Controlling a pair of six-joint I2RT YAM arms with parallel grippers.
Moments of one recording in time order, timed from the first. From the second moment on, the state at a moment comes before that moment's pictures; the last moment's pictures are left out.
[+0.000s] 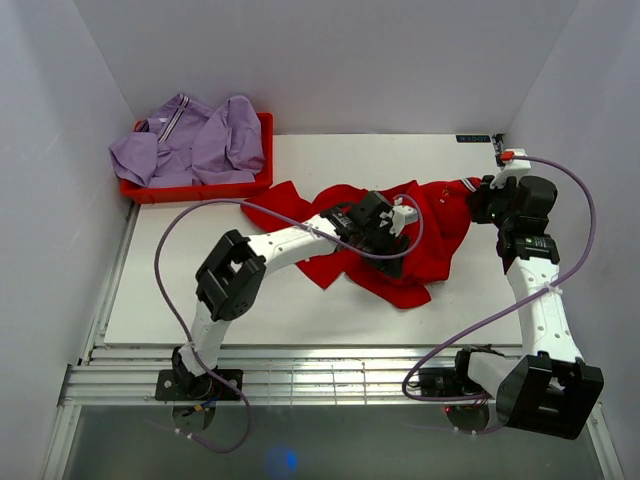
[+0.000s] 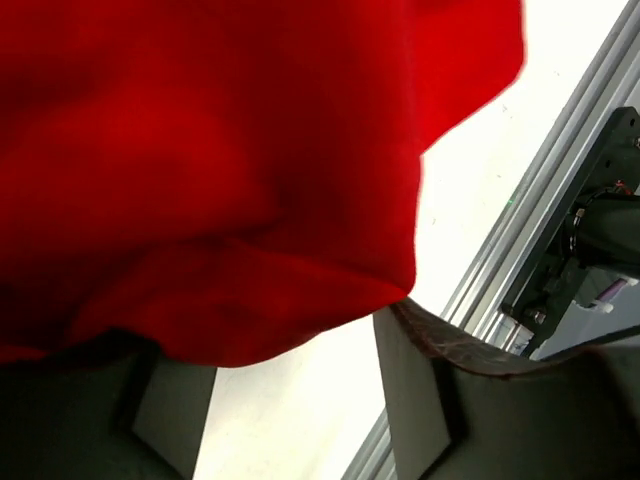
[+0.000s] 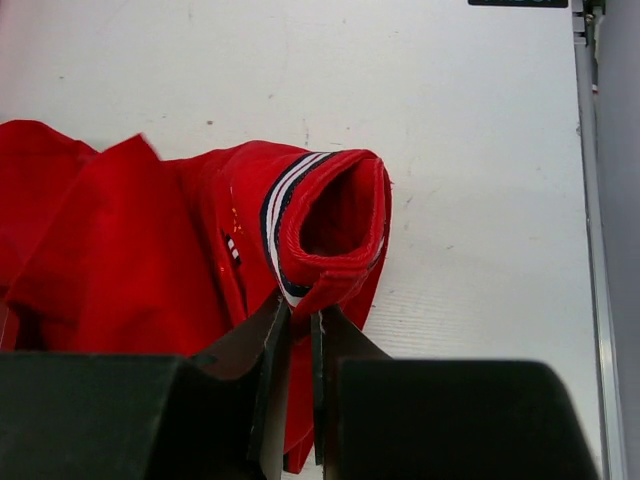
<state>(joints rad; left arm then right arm) -0.93 2.06 1.68 -0.45 0.38 -0.22 -0.15 1.07 0.90 -0.19 -0.33 -0.03</state>
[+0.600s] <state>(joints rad) -0.84 1.42 1.00 -0.24 0.30 -0.34 -0.15 1.11 0.87 -0.17 -0.22 -0.06</state>
